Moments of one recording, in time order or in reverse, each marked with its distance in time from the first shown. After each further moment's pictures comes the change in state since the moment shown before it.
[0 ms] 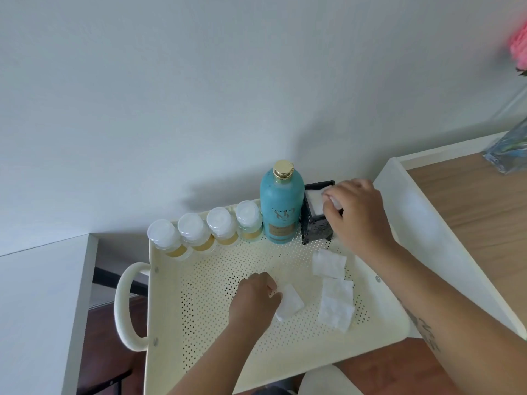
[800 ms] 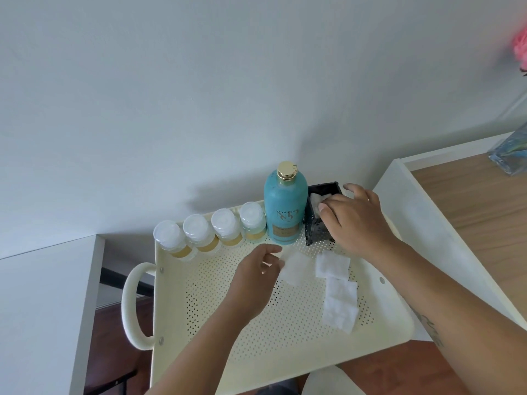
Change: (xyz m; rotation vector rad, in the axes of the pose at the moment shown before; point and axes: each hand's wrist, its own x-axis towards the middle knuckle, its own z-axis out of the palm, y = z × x) left_hand 0.002 0.022 -0.048 -0.447 0.015 0.115; right_hand 0.000 0.001 0.005 -0.153 -0.286 -0.021
